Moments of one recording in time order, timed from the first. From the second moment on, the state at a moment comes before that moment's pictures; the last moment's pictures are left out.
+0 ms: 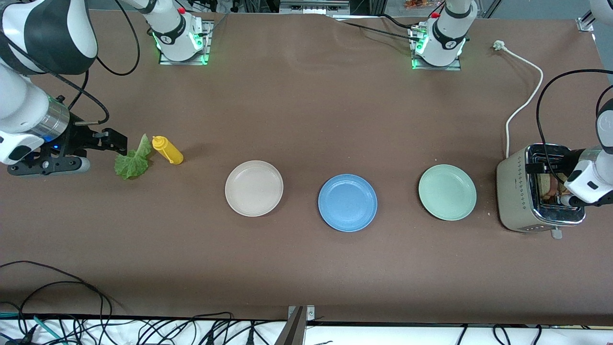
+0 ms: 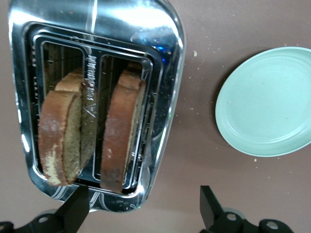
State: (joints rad) left arm 0.22 0.42 -0.02 -1.54 0.13 1.65 0.04; right arm 0.43 0.21 -0.35 -1.52 0.04 1.69 -0.04
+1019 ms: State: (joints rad) left arm 0.25 0.44 -0.02 -1.53 0.14 1.67 0.08; right arm 0.43 0.21 -0.35 -1.52 0.04 1.69 -0.04
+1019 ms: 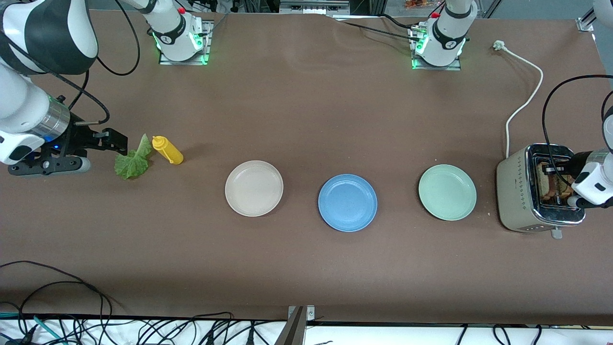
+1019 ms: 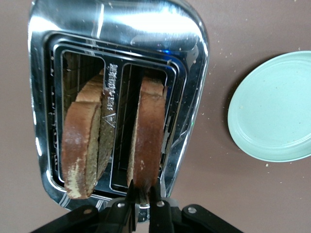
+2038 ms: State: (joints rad) left arm 0.25 0.27 -0.05 -1.39 0.14 1.43 0.10; right arm 0.43 0.22 -0.35 -1.52 0.04 1.69 -0.04
